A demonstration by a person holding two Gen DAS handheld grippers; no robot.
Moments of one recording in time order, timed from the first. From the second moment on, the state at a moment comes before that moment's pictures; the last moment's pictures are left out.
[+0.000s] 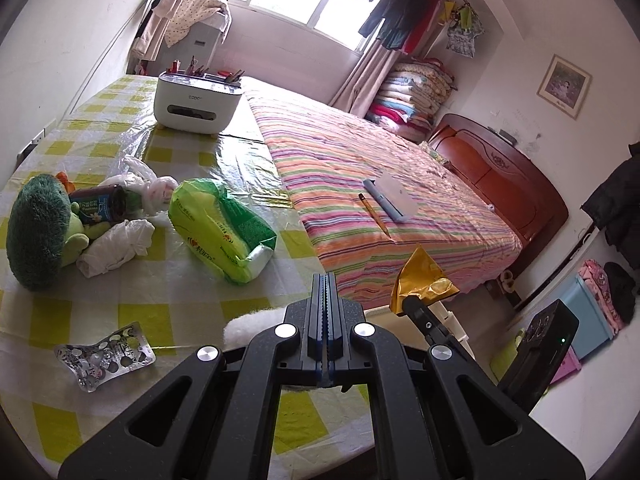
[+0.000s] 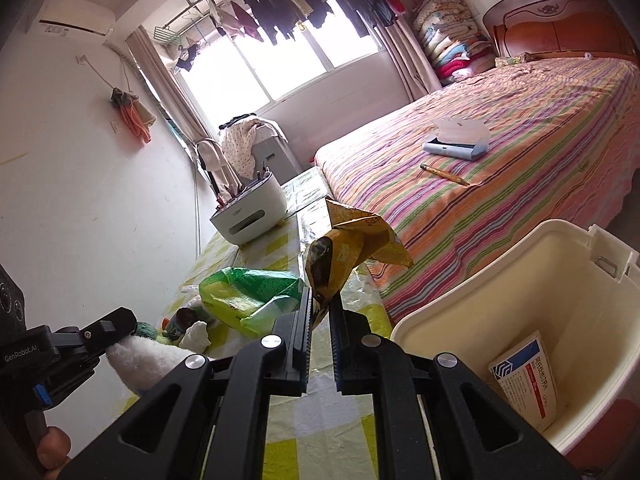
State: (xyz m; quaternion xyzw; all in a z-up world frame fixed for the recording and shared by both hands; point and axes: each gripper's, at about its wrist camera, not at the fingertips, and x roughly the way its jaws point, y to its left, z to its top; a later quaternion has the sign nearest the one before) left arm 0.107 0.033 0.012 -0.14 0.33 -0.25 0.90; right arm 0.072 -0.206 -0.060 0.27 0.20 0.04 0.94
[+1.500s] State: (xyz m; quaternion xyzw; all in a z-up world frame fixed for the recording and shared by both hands) left arm 0.059 -0.025 -0.075 0.21 0.42 -0.25 0.85; right arm 0.041 -0.250 -0.065 0.34 0.14 -0.01 0.93
